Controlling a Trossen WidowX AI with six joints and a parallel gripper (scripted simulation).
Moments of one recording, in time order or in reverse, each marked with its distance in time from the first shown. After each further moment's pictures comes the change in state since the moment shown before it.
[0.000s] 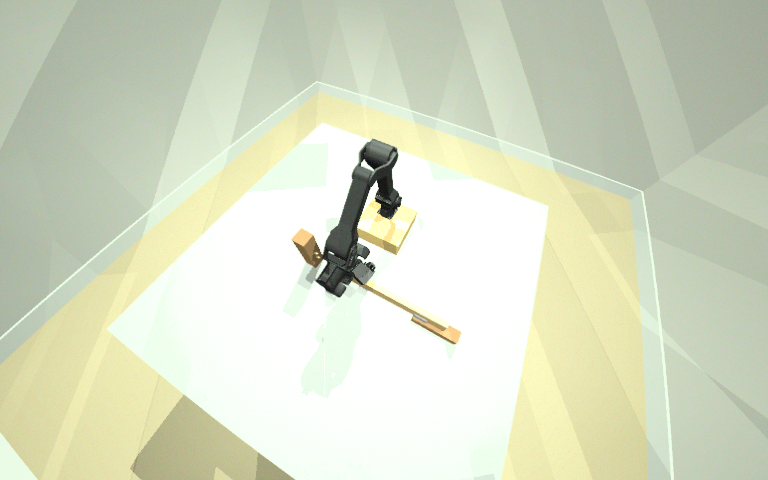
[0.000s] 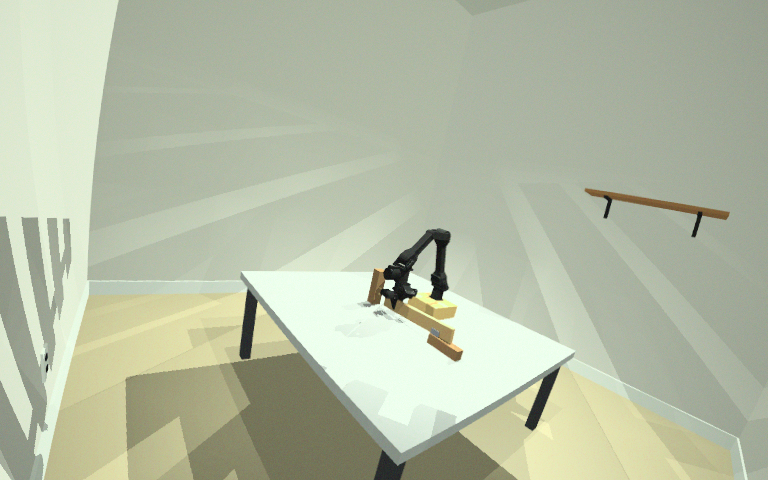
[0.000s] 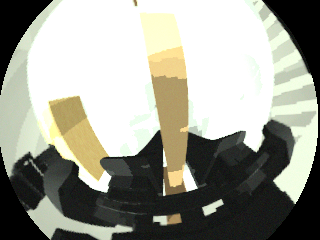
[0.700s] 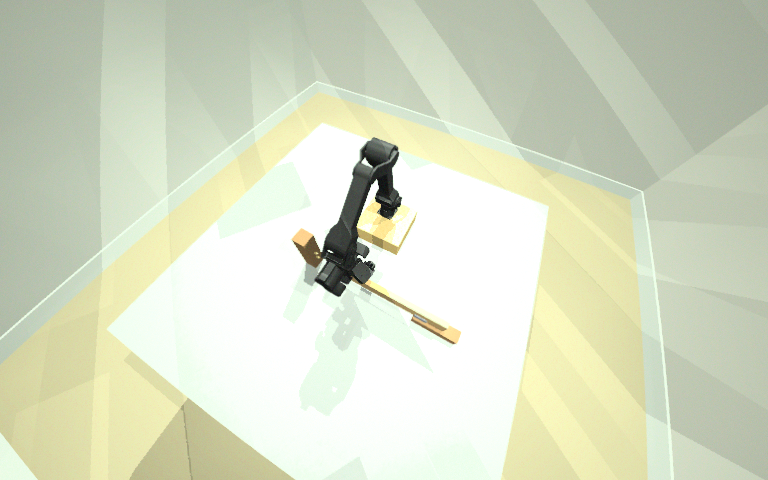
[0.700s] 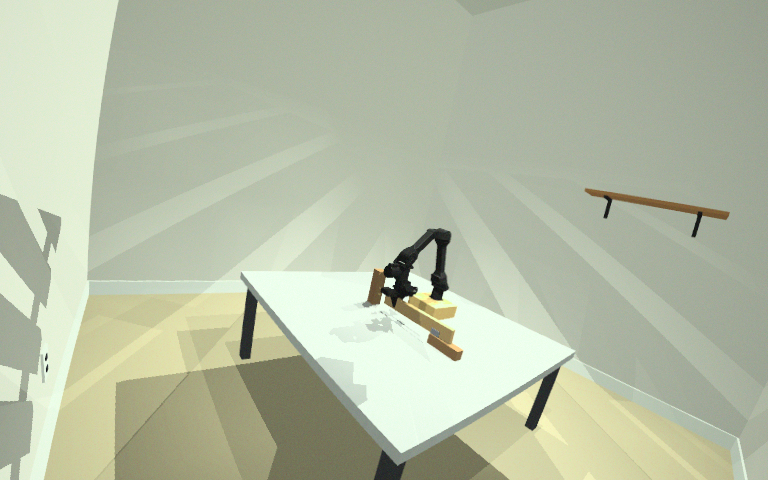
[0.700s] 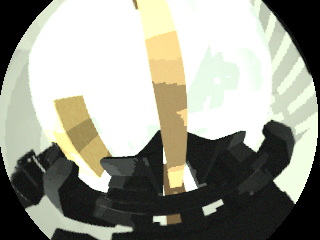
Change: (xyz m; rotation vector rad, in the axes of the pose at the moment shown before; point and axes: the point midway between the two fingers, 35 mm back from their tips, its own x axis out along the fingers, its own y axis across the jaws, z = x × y) arm -0.010 -0.001 0.000 -0.001 0.000 0.000
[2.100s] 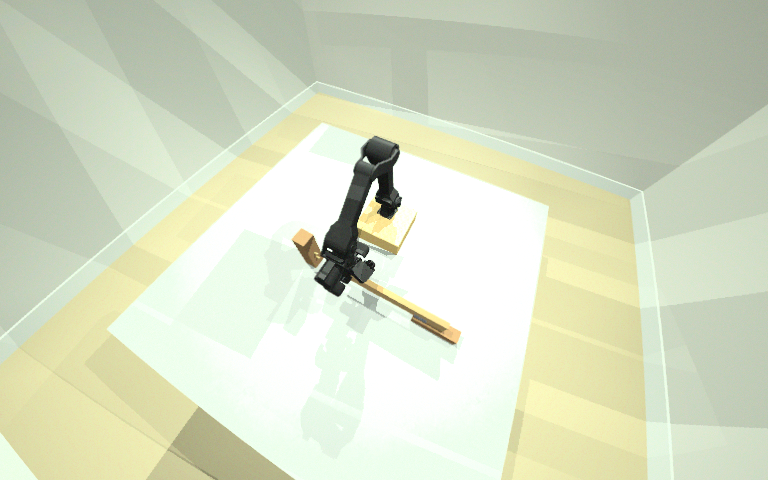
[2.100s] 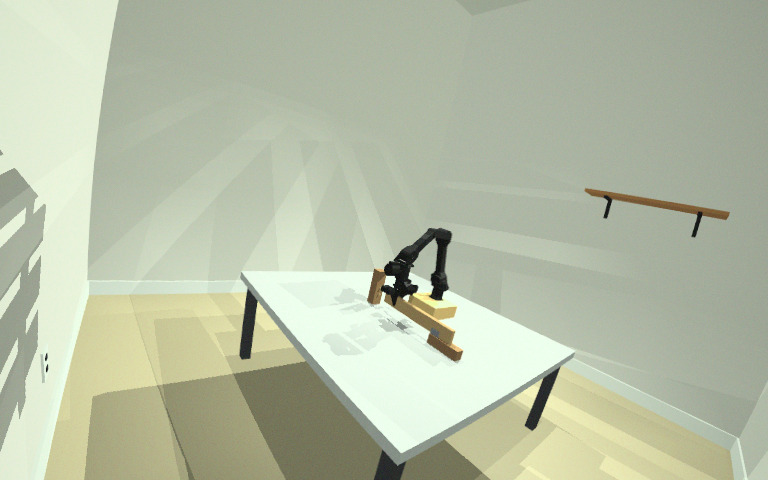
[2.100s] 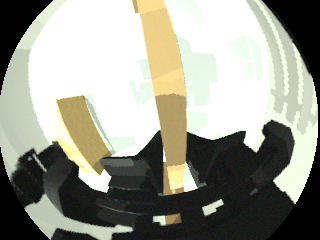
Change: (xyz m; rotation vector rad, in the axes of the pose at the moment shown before) arm -0.008 -0.002 0.000 -0.006 -0.003 -0.013
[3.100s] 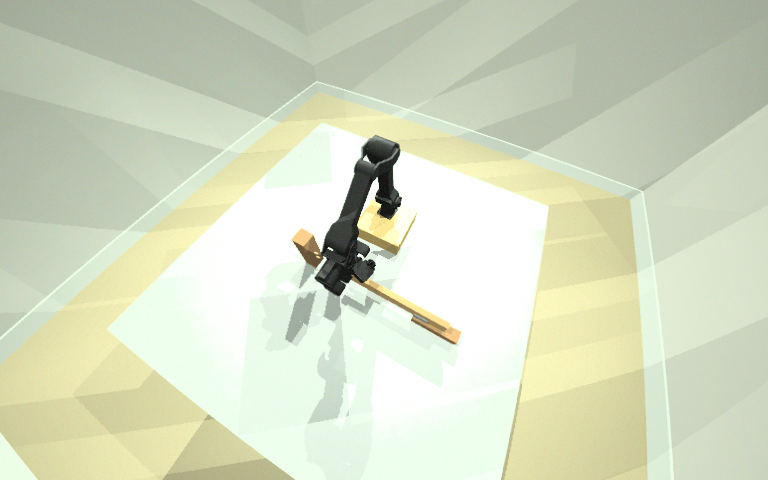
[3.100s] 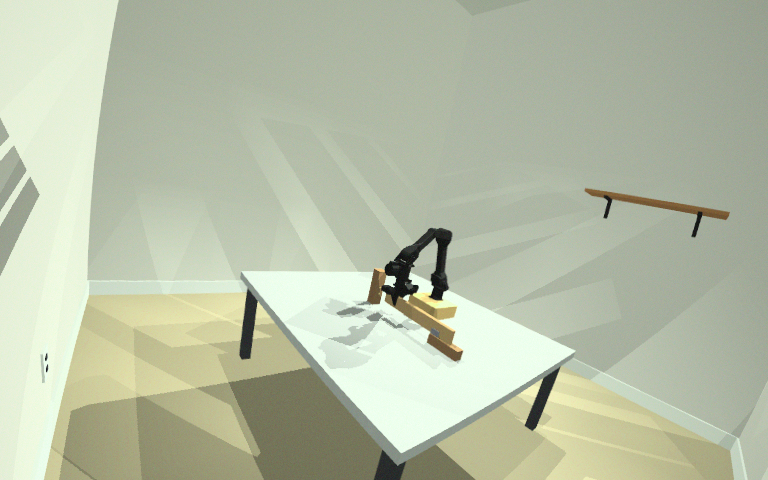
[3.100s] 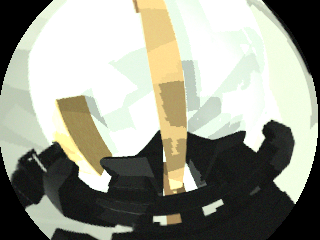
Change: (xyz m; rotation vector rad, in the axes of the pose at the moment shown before) arm 0.000 0.002 0.000 0.003 0.000 -0.002
